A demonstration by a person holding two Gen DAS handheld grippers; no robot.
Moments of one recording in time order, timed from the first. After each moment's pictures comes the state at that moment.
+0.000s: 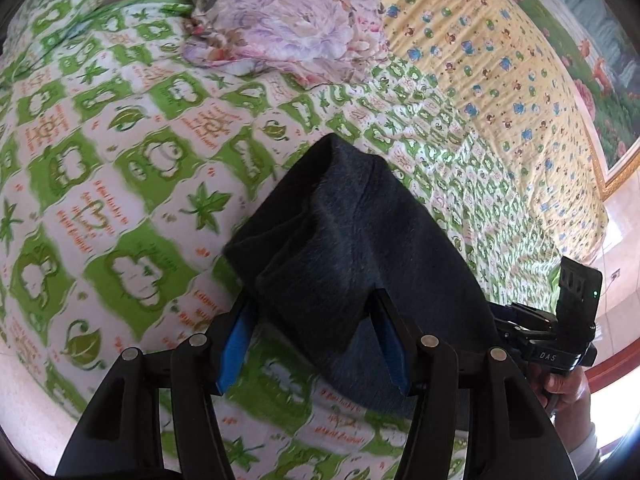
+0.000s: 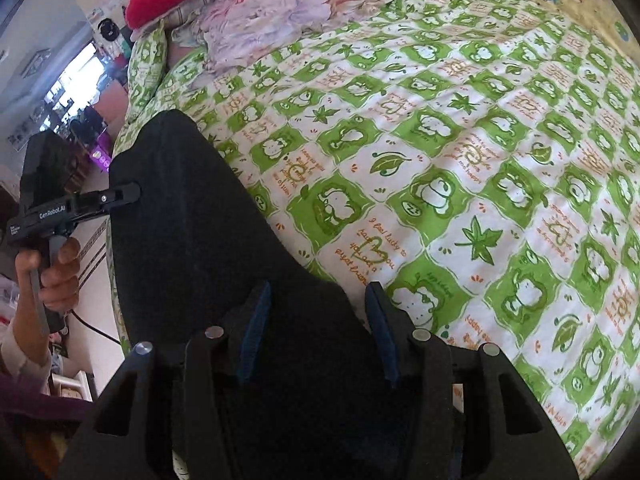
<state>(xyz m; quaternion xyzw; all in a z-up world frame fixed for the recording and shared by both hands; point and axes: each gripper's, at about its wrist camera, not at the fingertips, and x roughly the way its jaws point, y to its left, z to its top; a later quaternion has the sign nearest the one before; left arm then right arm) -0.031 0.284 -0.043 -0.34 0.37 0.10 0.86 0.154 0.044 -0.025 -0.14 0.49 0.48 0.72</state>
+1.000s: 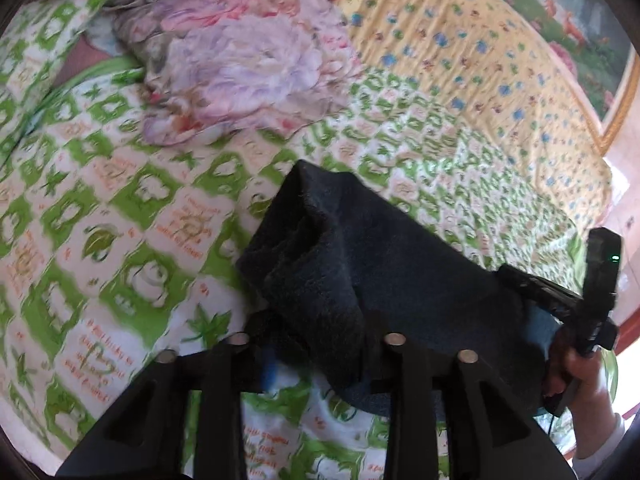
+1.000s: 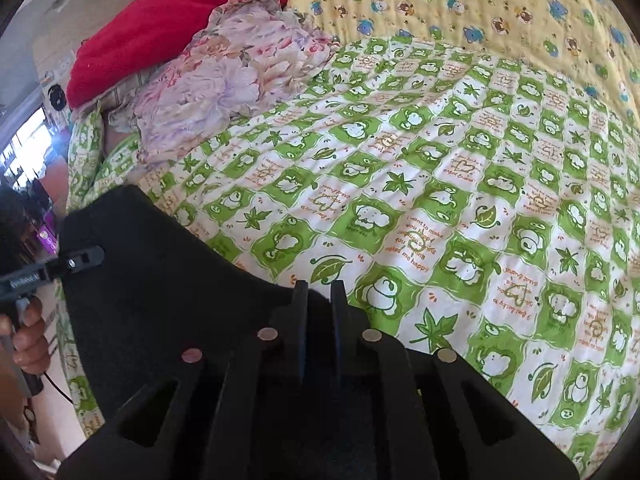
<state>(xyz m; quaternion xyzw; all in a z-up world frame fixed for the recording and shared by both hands) 0.002 0.311 -0.032 -0.24 0.35 0.10 0.90 0.168 0.058 -0.012 -0.06 0.40 0.36 0.84</state>
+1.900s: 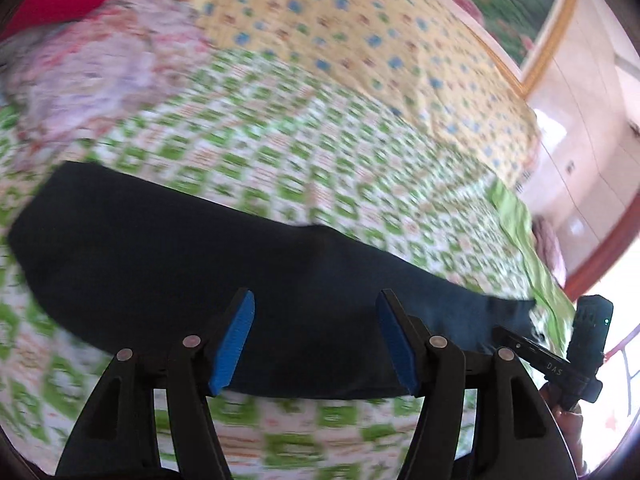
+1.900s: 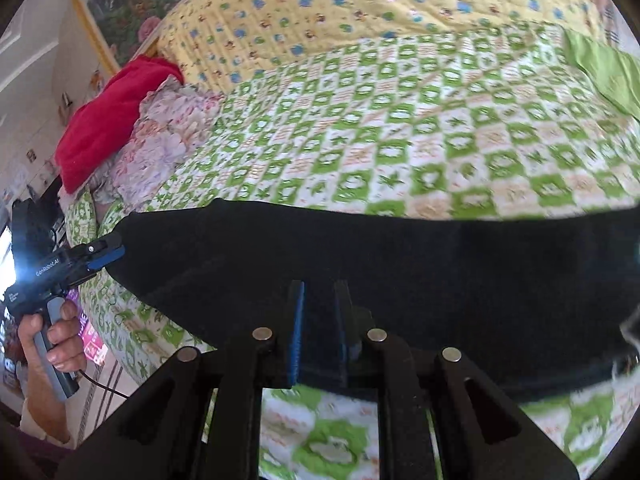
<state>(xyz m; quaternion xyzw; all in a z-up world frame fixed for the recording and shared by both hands) 0.024 0.133 0.023 -0.21 0.37 -0.06 0.90 0.044 -0.170 0.011 0.10 0.41 0.23 0.87</state>
